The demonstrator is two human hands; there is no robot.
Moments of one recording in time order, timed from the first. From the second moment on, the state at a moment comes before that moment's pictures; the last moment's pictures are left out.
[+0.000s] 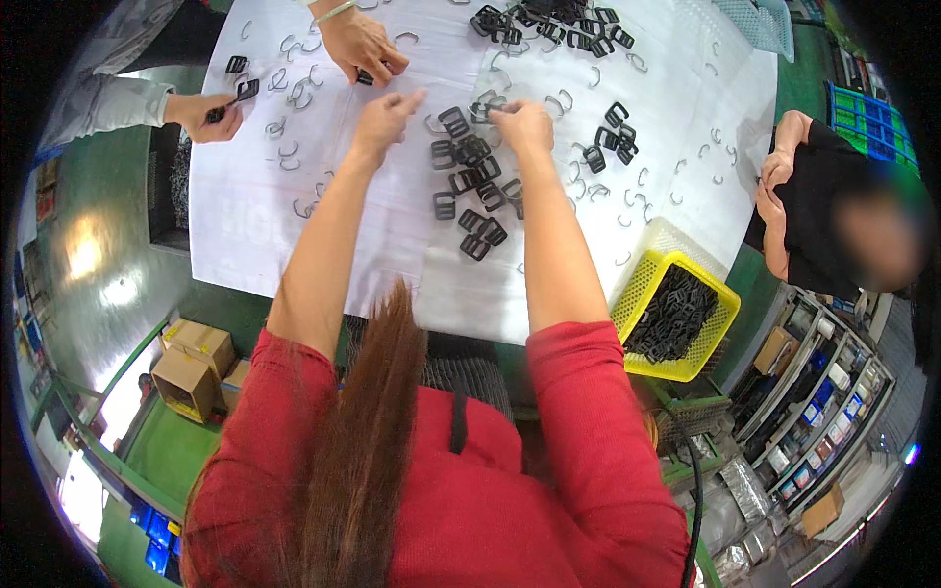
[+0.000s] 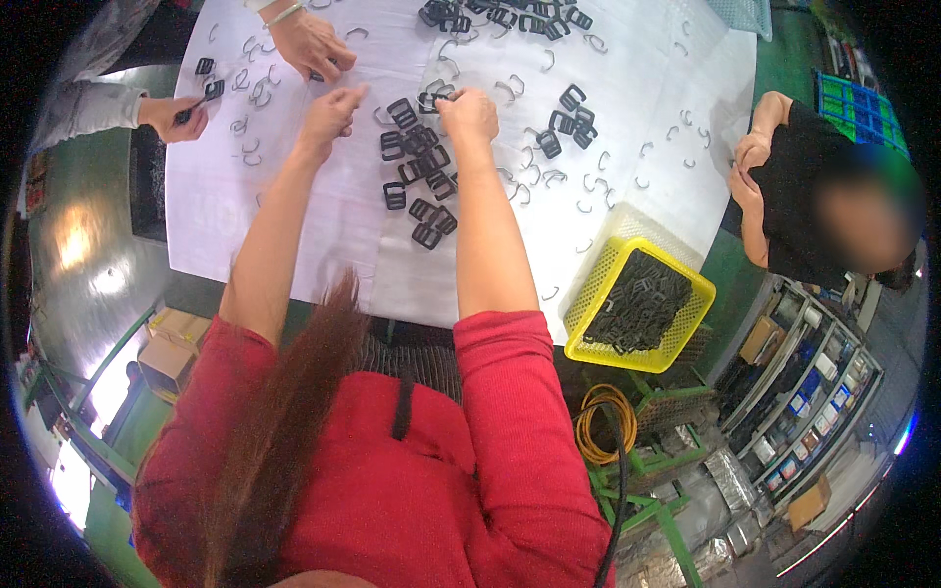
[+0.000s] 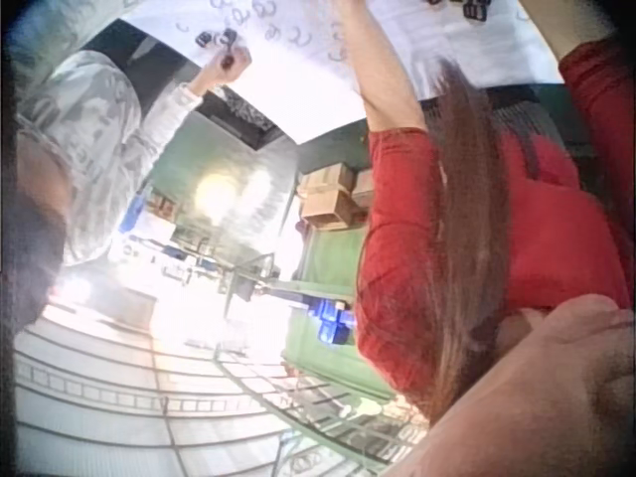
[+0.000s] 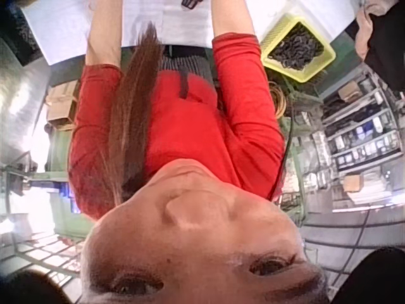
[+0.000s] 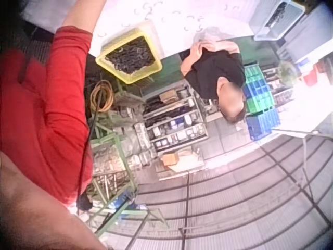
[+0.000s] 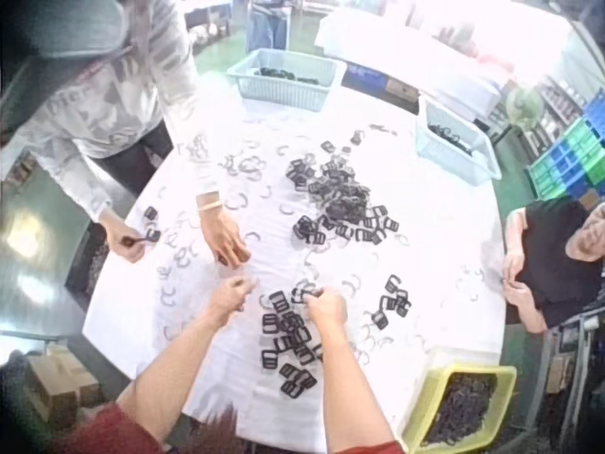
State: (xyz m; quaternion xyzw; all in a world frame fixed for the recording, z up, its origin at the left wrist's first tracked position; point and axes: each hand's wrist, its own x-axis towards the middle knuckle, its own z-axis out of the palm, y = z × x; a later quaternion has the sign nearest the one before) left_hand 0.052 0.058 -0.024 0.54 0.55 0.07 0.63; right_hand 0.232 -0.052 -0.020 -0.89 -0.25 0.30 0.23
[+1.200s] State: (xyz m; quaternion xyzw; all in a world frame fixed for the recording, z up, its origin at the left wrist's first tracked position) left_hand 0.025 0.024 -0.015 0.26 0.41 0.12 0.87; right_hand 0.234 -0.158 0.014 -0.67 -0.06 0.54 0.51
